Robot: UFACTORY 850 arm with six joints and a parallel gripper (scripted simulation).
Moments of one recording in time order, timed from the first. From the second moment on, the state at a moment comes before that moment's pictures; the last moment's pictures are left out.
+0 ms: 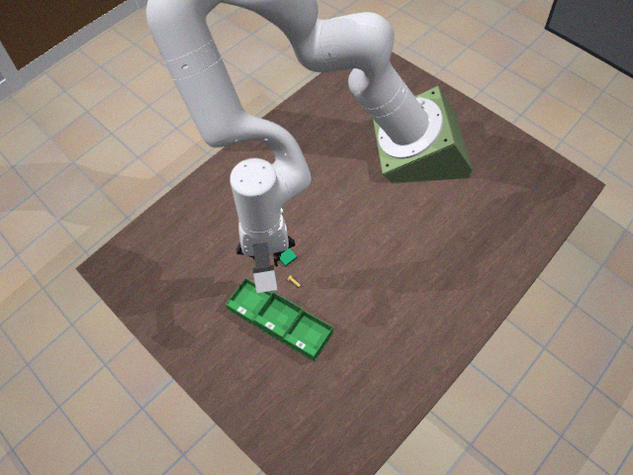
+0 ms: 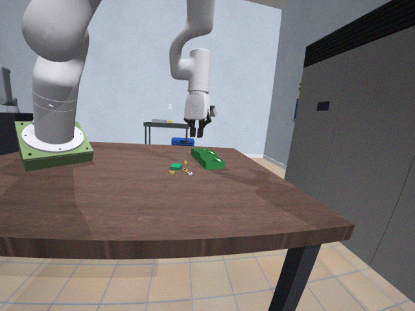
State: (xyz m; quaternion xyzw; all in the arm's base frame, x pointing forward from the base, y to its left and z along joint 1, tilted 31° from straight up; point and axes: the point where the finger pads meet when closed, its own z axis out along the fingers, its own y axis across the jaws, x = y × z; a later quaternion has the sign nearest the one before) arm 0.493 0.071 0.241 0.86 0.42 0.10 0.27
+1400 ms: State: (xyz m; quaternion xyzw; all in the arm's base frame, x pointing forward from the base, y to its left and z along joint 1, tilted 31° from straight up) arm 0.483 -0.056 0.226 0.49 0.83 -0.05 0.28
